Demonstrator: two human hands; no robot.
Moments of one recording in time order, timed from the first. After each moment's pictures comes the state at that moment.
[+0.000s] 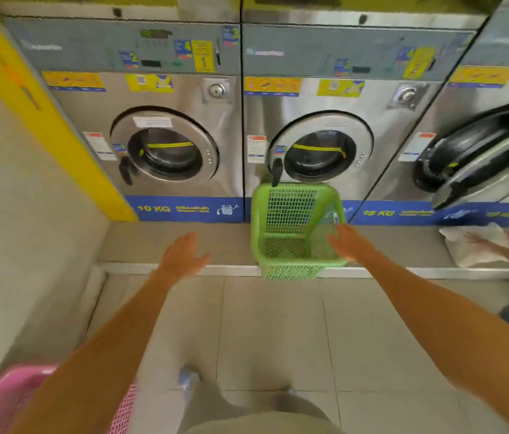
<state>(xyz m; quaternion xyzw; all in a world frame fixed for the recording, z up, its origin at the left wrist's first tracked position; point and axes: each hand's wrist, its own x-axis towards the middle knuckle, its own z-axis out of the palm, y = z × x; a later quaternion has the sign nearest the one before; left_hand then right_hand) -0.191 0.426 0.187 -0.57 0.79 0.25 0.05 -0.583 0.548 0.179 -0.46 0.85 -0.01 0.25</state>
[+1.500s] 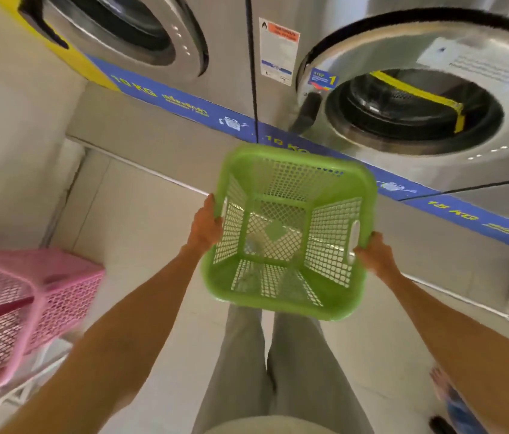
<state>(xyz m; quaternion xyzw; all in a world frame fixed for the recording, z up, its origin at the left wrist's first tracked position) -0.425 0.284 -0.099 -0.74 0.54 0.41 -0.02 -0.819 0.353 -0.084 -0.33 0.84 0.06 0.43</state>
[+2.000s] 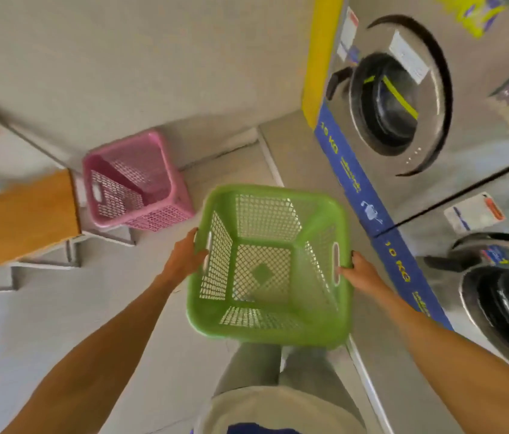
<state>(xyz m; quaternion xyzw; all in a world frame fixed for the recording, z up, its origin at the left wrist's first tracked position) -0.213 0.527 0.065 -0.90 0.23 0.33 -0.17 -0.540 0.245 0.019 -0.70 0.54 0.18 0.44</state>
